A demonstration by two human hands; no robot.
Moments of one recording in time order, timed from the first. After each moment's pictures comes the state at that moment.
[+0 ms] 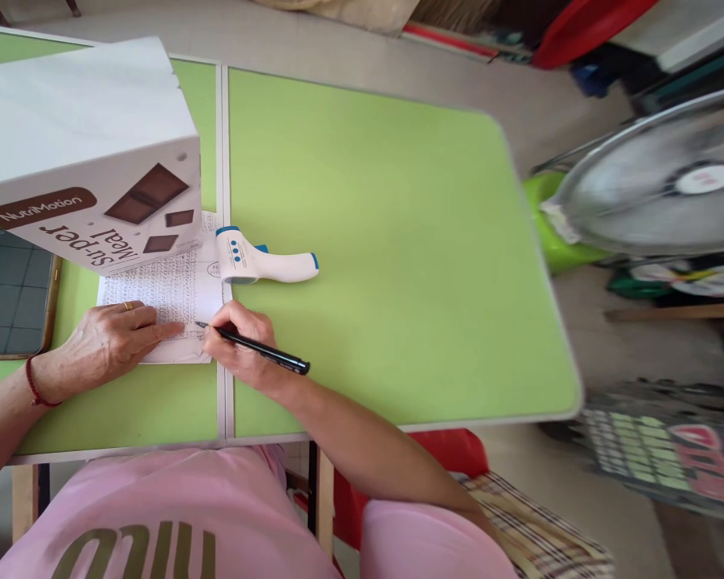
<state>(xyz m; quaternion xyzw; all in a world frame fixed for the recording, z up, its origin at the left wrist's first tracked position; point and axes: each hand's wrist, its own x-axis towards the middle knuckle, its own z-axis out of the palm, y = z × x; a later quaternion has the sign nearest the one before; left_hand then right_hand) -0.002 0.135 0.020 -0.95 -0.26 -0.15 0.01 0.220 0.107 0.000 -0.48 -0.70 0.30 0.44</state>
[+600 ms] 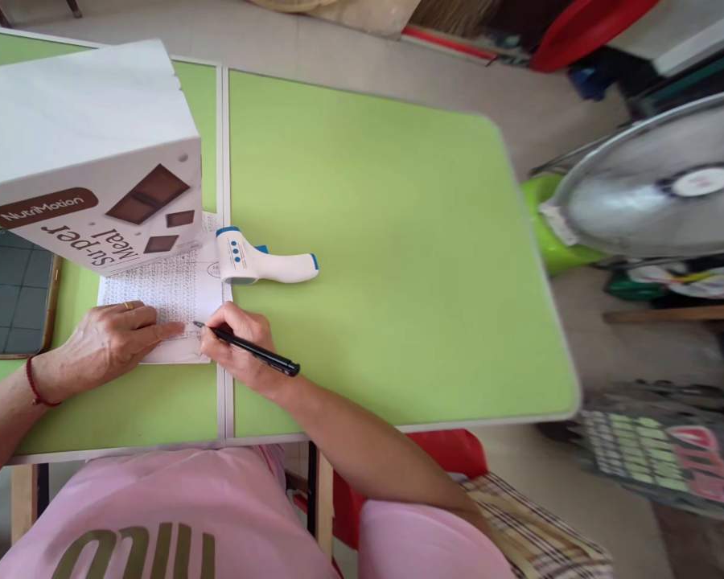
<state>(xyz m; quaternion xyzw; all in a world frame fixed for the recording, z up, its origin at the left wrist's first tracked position) -0.002 0.135 0.019 -0.95 -0.27 -0.14 0.01 0.218 0.107 0.002 -0.48 -0.71 0.30 0.43</state>
